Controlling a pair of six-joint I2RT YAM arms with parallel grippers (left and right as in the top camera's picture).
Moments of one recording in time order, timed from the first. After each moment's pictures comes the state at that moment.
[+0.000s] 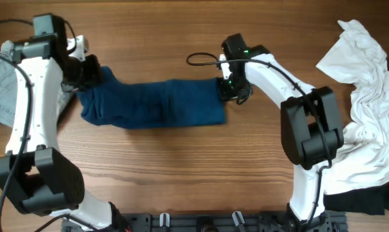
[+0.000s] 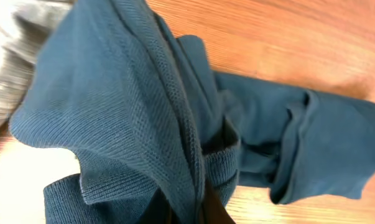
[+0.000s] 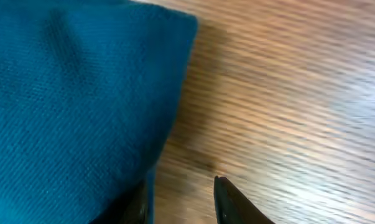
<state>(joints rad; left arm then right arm) 0.16 1.76 1.60 -1.18 0.19 -0.11 0.37 2.15 1.56 -0.90 -0.16 0.11</state>
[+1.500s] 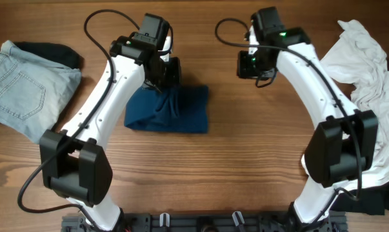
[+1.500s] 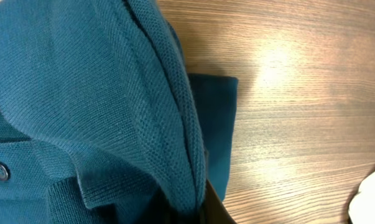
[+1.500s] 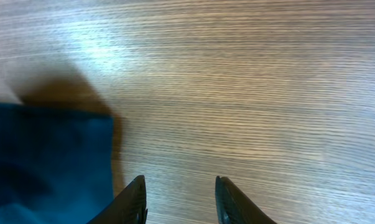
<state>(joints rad) -0.35 1.84 1.60 -1.01 0.21 -0.41 0.24 1.94 1.65 -1.00 -0.13 0.27</state>
